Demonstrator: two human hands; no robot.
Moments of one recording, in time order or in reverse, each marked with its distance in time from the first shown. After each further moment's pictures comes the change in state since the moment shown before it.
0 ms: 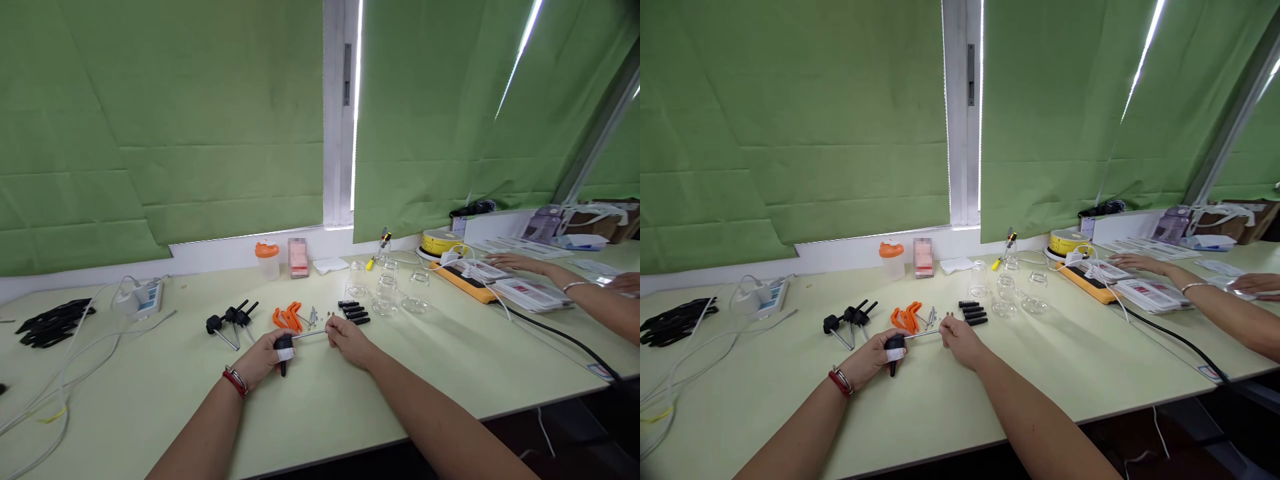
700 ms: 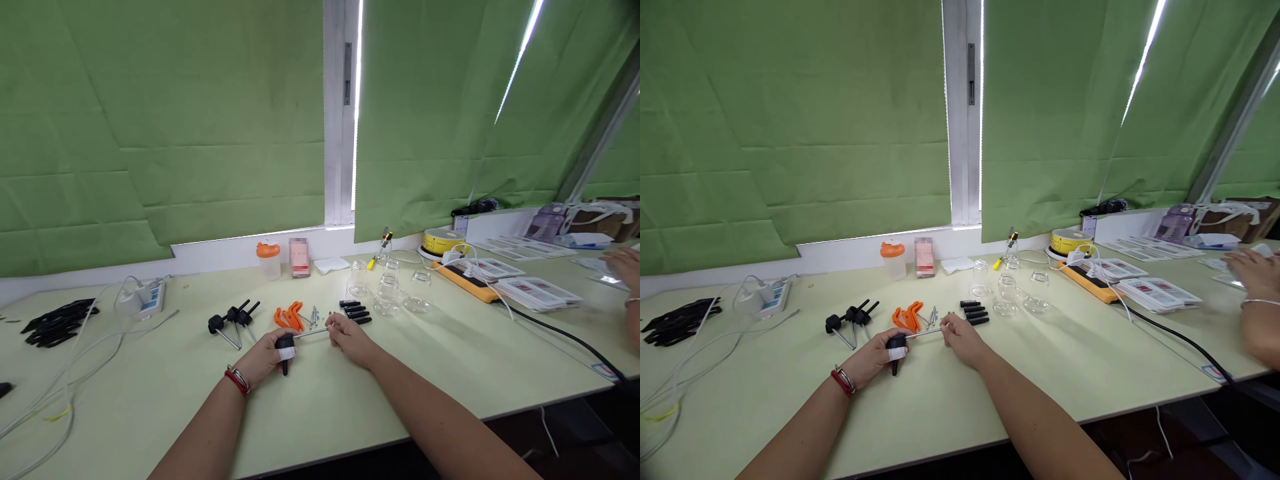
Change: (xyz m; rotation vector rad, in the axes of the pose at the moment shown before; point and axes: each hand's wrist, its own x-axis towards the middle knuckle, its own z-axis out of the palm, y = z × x) left_hand 0.001 -0.004 -0.001 -0.008 -0.011 0.009; right_hand -0.003 -0.007 -0.001 0.060 0.004 0.004
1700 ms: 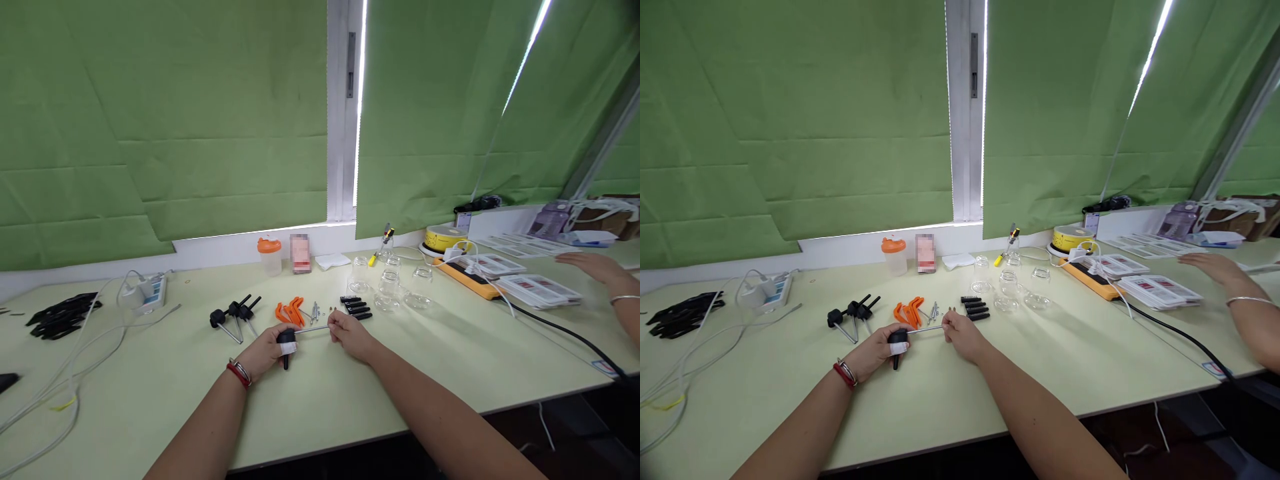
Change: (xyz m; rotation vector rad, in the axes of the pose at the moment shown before) left_hand -0.001 0.001 0.001 0.002 -0.011 0.008; right_hand 0.002 0.003 0.001 -0.061 -0.006 0.024
